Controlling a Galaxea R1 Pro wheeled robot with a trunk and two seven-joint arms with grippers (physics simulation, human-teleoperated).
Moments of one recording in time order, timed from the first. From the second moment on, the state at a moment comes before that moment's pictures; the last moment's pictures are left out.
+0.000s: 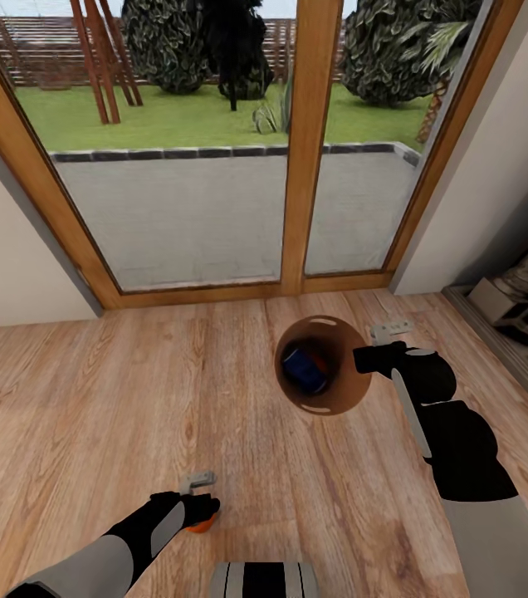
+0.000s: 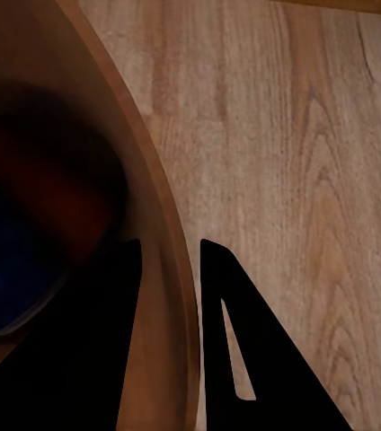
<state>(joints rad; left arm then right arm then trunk) -0.67 -0.04 -0.40 -0.27 0.57 0.30 0.08 -0.70 -0.08 0.13 -1.55 0.04 1.05 0.03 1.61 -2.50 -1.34</state>
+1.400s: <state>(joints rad) -0.67 -0.04 -0.39 -0.27 0.58 0.29 0.08 -0.70 -0.09 0.12 -1.55 0.04 1.05 0.03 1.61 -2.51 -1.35</state>
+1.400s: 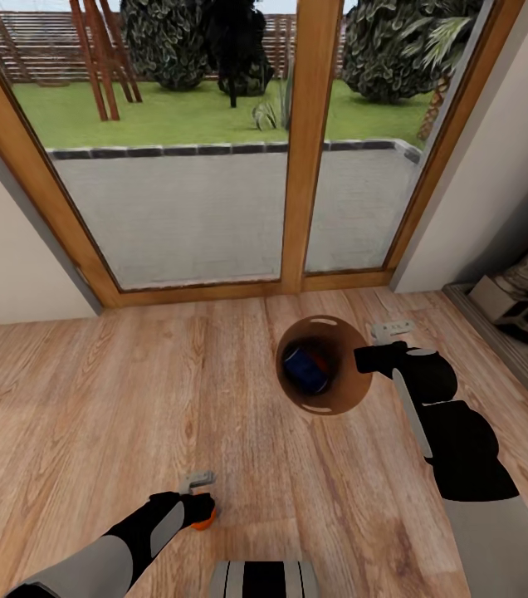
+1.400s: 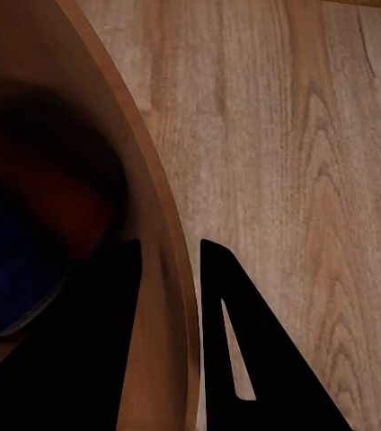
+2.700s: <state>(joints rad) -0.67 -0.02 -0.39 -0.71 0.58 0.51 0.07 -0.67 -0.09 0.12 -1.54 0.05 1.05 0.03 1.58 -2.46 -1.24</state>
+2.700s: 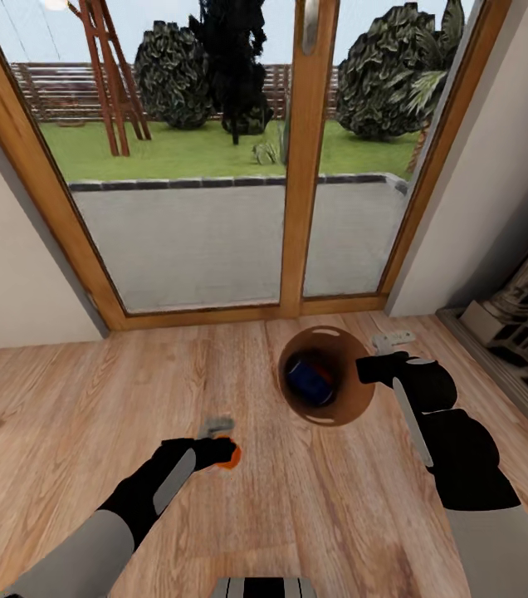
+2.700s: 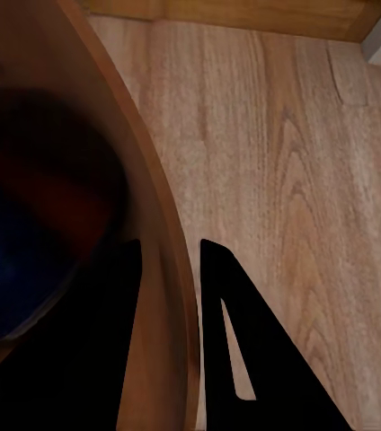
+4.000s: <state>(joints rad) -0.58 0.13 -0.39 -1.46 0.59 0.92 0.07 -0.64 -0.08 0.04 -1.17 0.05 1.05 -0.26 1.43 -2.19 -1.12</state>
